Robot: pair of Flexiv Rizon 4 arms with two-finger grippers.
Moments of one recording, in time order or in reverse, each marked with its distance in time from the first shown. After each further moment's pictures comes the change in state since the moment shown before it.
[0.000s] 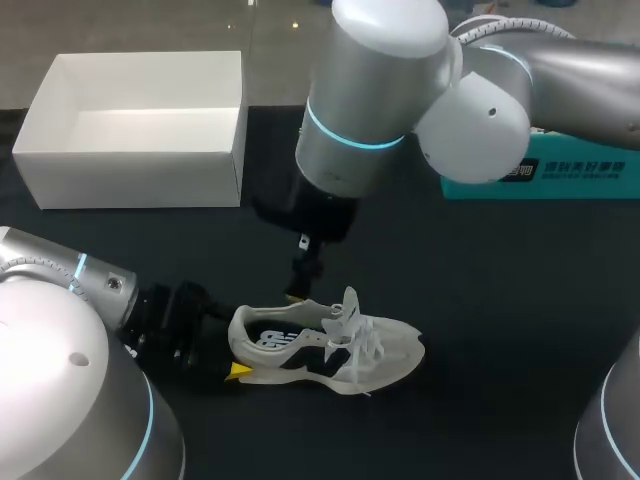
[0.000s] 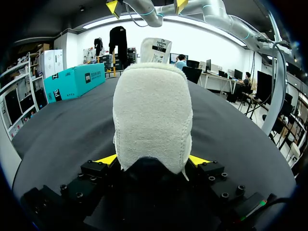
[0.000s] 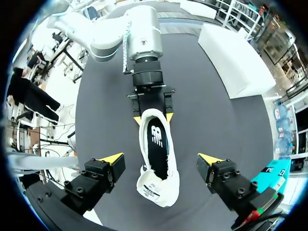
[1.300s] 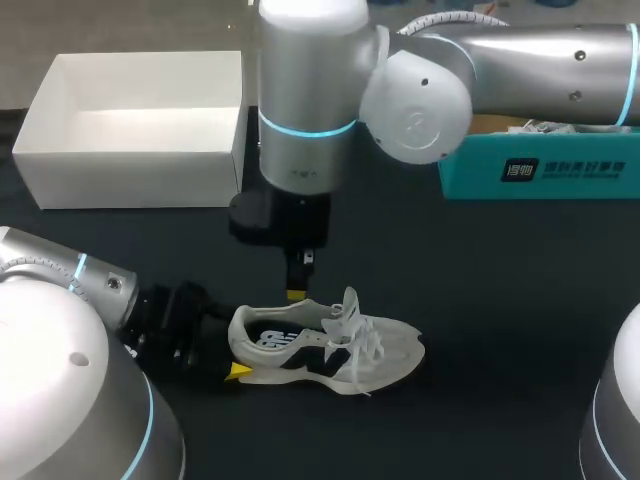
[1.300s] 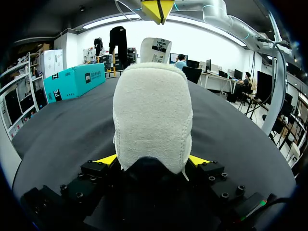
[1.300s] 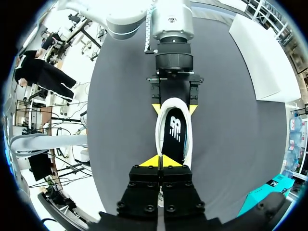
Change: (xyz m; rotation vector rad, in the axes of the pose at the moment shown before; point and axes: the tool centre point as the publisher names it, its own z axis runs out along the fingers) left arm 0.000 0.000 0.000 0.000 0.000 0.000; right arm 0.021 -0.001 0.022 0.175 0.155 -0.108
